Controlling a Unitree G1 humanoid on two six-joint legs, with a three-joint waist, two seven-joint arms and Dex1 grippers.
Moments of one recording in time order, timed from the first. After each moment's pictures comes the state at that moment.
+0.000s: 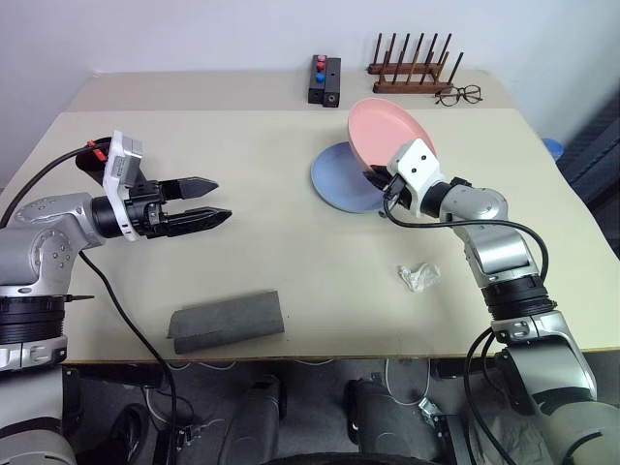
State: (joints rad) left arm -0.56 0.82 0.19 0.11 -0.65 0.69 -1.26; right arm -0.71 -0.50 0.11 0.27 0.04 0.14 0.69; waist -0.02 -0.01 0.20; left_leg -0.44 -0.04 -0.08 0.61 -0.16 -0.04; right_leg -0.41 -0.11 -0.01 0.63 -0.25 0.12
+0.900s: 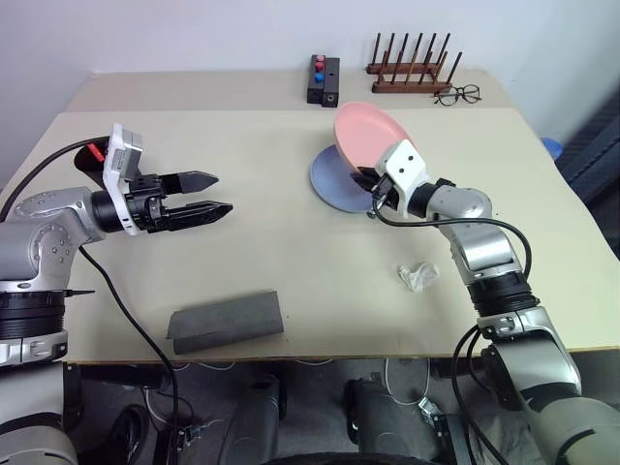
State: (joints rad) left arm -0.59 0.82 0.18 0.11 -0.65 0.70 -1.24; right arm -0.74 -0.43 0.12 0.32 0.04 0.12 0.72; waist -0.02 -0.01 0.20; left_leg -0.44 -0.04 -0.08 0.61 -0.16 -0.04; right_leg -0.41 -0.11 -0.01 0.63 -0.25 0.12
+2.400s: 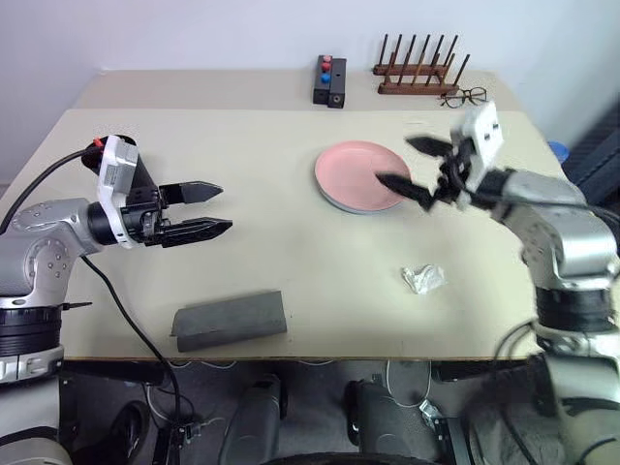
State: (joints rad) left arm -0.50 0.83 0.21 0.03 -0.69 0.66 -1.33; right arm -0.55 -0.69 -0.09 -0.13 0.38 0.65 0.85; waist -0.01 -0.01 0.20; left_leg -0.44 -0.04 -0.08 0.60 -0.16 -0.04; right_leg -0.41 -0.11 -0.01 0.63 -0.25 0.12
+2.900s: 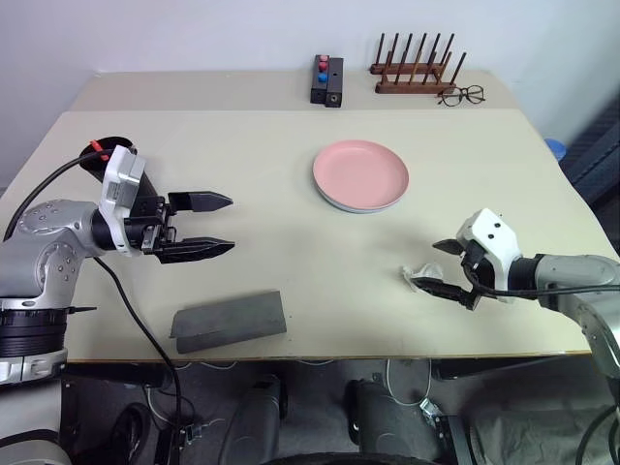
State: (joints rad) left arm -0.49 0.82 0.17 0.05 -0.66 0.52 -1.46; right arm -0.16 -0.90 -0.13 -0.43 0.41 0.86 0.86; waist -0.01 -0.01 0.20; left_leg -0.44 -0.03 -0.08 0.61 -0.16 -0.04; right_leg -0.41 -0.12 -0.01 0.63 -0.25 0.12
